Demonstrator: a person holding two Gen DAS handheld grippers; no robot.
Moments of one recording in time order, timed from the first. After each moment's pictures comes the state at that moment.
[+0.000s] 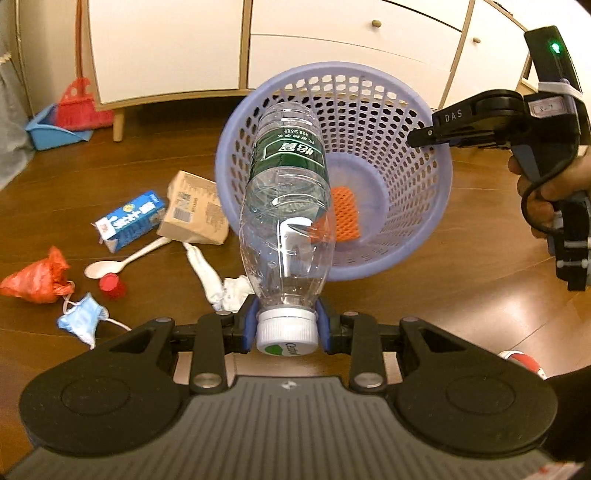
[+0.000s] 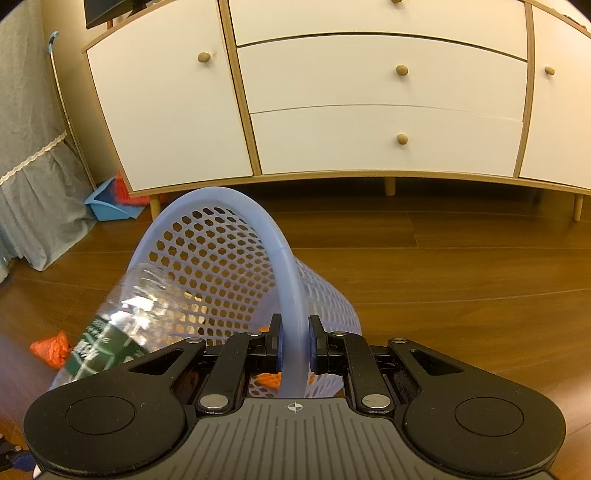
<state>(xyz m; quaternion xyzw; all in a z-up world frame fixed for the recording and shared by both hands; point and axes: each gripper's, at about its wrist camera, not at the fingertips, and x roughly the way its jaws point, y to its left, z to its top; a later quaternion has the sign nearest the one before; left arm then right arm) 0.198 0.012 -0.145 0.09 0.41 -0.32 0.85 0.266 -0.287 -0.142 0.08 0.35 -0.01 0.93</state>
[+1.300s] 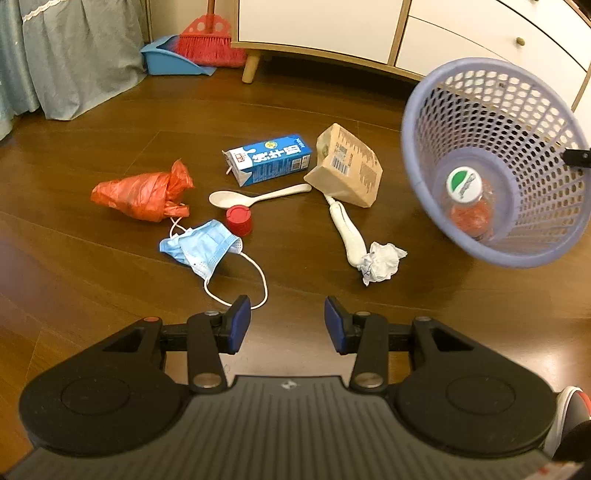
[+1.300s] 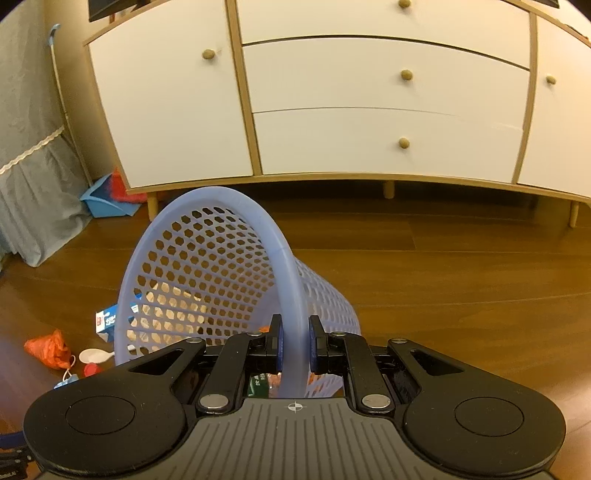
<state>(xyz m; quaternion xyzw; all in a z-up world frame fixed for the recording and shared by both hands) 0.233 0.114 -0.184 0.04 0.46 -0.15 0.88 0.272 -0.279 -0.140 0.07 0.35 -0.02 0.93</state>
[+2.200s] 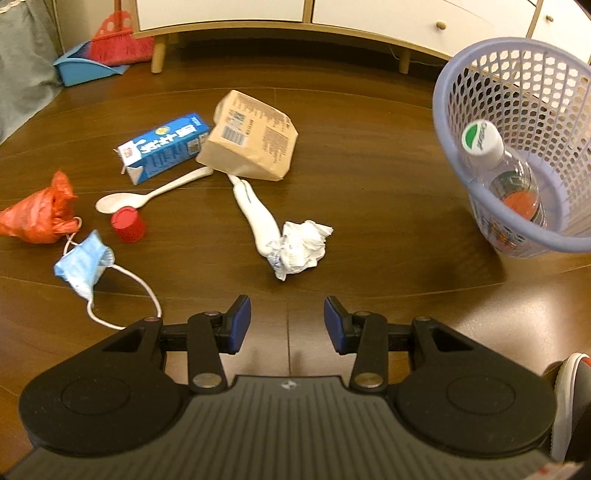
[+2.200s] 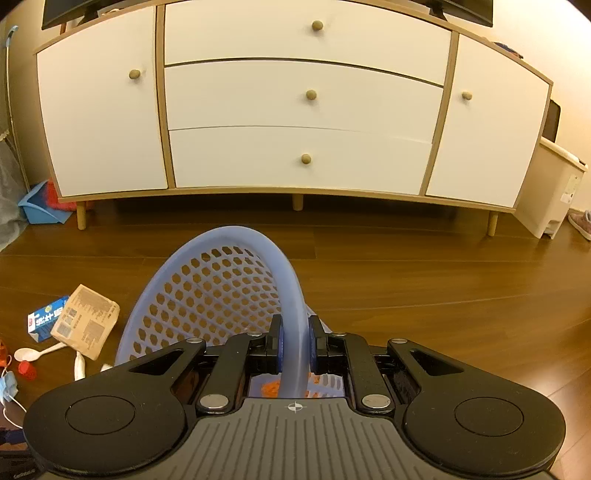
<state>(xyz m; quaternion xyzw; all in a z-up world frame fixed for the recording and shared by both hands) 0.248 0.023 -0.241 0.09 0.47 -0.24 0.85 0.220 -0.332 -0.116 0.02 0.34 -0.13 0.93</state>
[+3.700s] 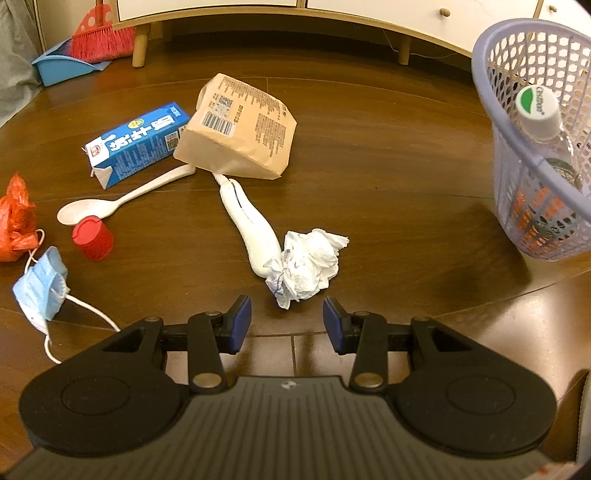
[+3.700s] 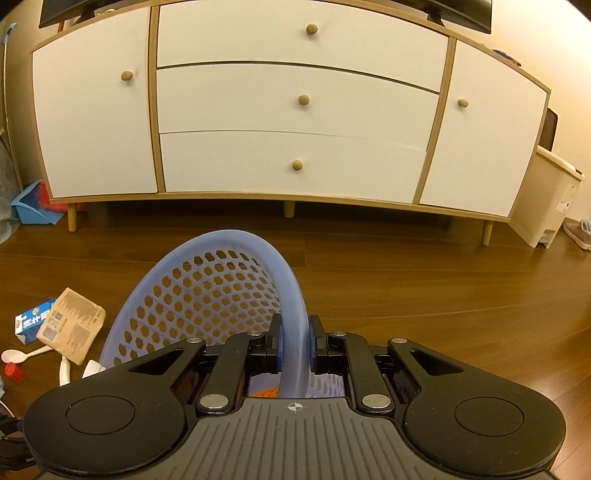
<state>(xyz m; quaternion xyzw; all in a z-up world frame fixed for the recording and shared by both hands) 0.286 0.008 -0.288 0.09 0.46 -0.25 0.85 0.230 -0.342 -0.119 0.01 0.33 -0.14 0.93</state>
